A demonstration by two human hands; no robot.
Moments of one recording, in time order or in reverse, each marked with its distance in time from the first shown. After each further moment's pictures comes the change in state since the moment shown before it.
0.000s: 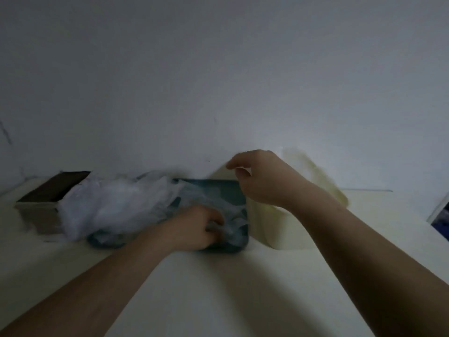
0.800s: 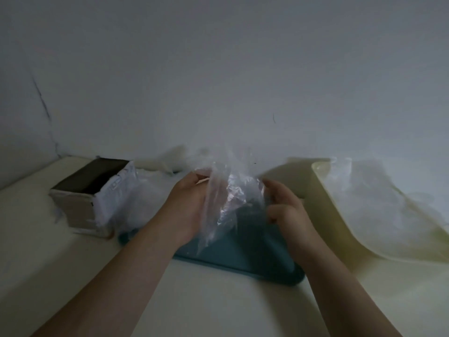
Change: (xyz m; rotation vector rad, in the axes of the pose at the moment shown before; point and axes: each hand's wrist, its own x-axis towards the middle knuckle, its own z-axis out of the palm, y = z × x) left_hand -0.001 -0.079 -0.042 -1.447 0.540 -0.267; right_hand 0.047 0.012 0.131 0.994 0.063 0.219
